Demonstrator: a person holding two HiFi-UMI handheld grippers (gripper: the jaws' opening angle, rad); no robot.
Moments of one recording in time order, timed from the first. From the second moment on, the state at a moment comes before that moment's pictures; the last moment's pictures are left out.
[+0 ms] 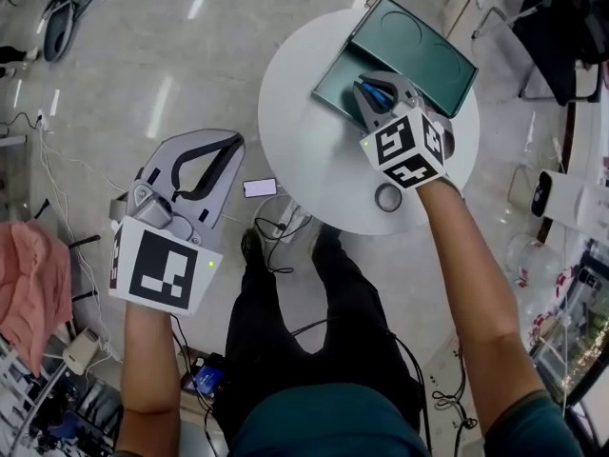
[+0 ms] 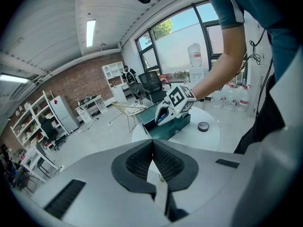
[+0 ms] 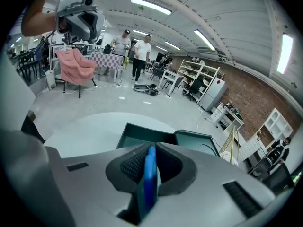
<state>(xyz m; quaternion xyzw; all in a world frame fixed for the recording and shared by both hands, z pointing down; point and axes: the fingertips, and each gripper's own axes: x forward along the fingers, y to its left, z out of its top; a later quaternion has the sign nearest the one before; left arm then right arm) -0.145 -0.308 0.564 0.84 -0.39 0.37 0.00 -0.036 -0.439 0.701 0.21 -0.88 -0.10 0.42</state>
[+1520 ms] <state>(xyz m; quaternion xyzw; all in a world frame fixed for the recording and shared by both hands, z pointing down) -0.153 -0.264 0.435 0.85 -0.39 0.37 -0.06 -0.010 -0.399 0.606 0.22 -0.87 -0.03 0.44</state>
